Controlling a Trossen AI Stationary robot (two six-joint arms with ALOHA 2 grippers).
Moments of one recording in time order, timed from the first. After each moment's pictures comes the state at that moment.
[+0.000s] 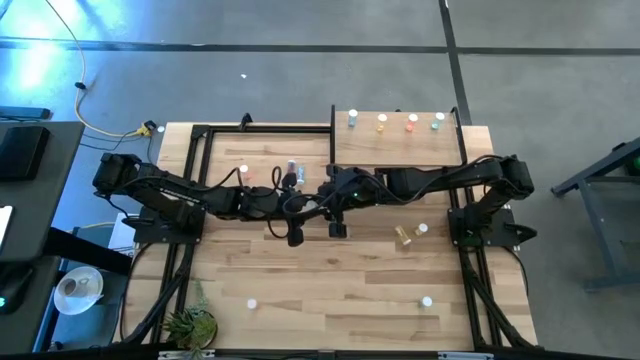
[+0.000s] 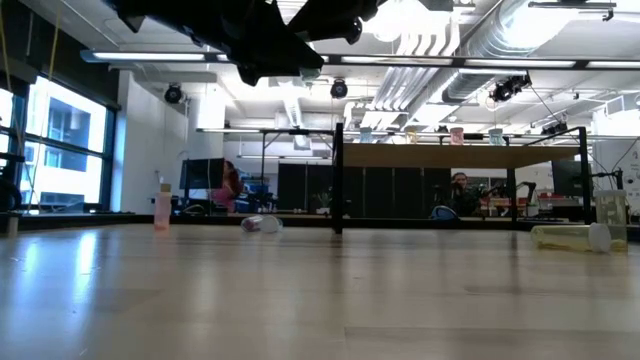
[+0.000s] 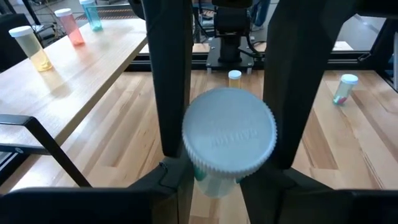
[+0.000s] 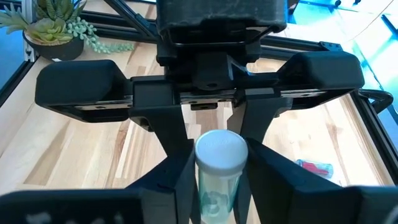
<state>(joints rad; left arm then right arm) 0.01 1.41 0.77 0.30 -0.28 0.00 0.06 1.65 1.40 -0.32 0.06 -0.10</state>
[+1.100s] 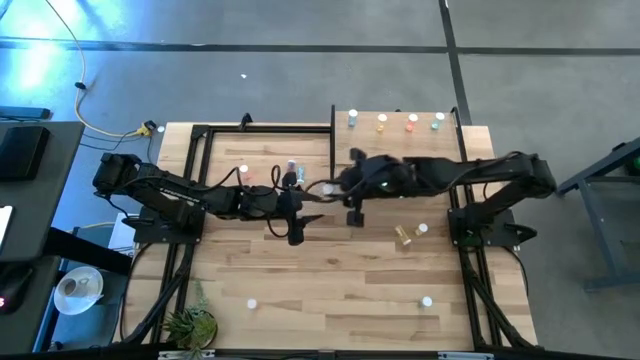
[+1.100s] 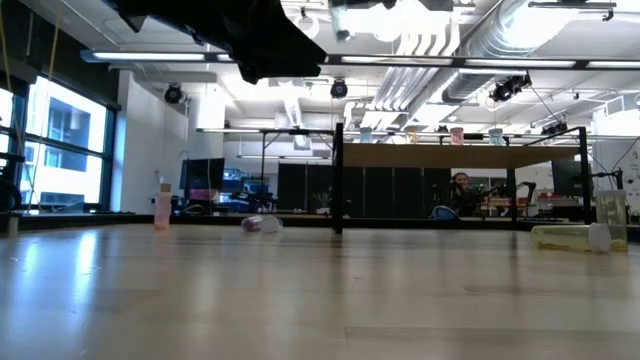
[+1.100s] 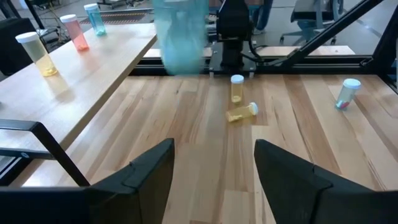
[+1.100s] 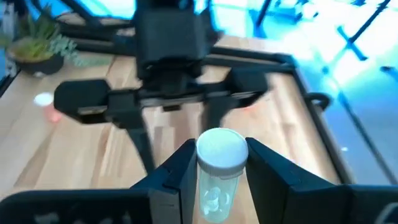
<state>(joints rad) 0.01 1.41 0.77 0.31 -0.28 0.00 0.07 1.47 1.40 -0.45 0.19 -0.10</state>
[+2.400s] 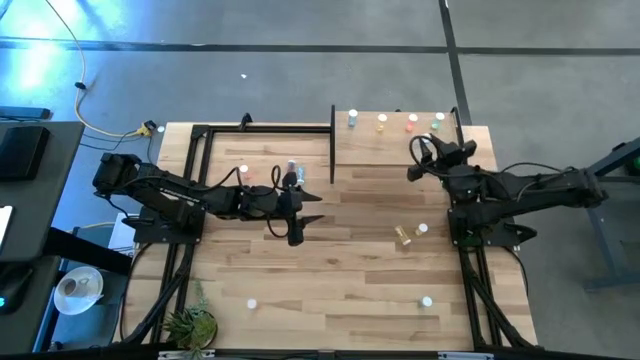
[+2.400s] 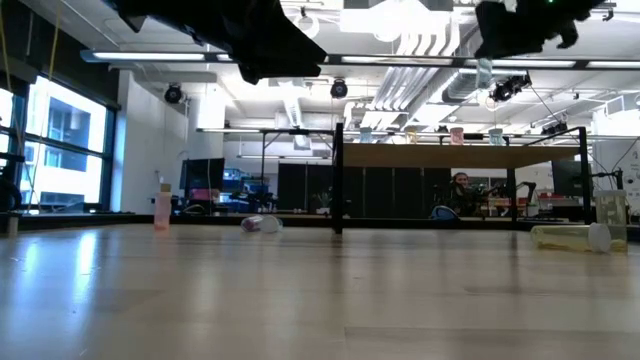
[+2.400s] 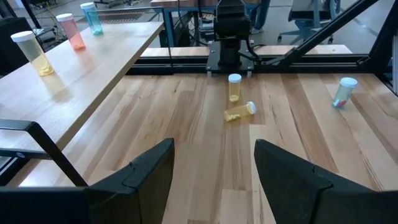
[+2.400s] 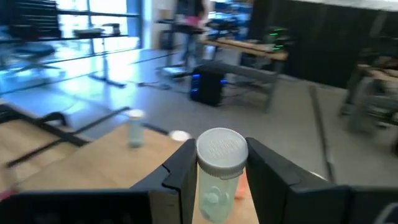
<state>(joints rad) 0.00 1.41 0.77 0.31 -0.27 0.00 0.07 0.71 0.63 -0.18 1.23 0.13</state>
